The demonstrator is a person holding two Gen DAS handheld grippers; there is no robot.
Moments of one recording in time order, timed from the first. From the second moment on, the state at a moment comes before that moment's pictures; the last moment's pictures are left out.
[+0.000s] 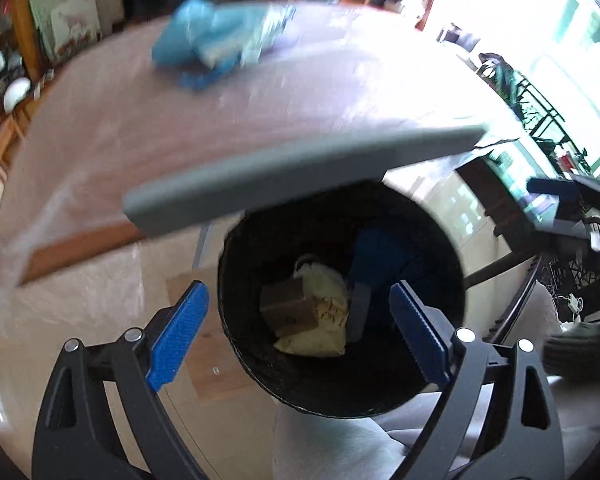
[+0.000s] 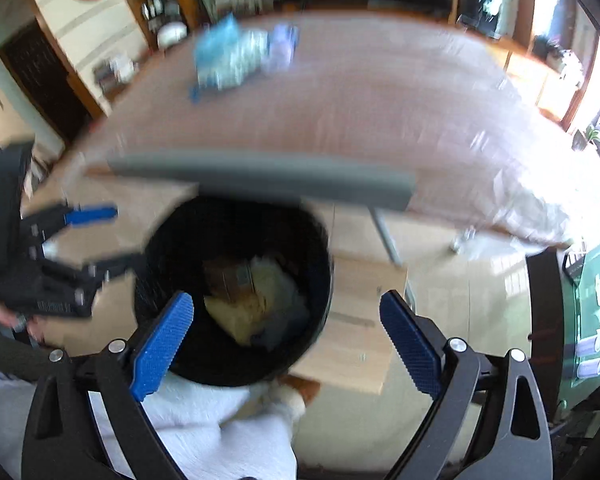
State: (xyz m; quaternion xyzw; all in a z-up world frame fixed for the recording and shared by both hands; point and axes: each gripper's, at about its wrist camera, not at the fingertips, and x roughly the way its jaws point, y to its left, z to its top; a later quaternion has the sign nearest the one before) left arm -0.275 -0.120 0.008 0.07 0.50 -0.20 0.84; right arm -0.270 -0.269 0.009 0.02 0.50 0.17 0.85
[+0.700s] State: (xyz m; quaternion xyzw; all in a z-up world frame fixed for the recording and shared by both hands) left arm -0.134 -0.087 0.095 0.00 0.42 -0.13 0.90; right arm -0.070 -0.257 0.076 0.15 0.48 0.16 0.85
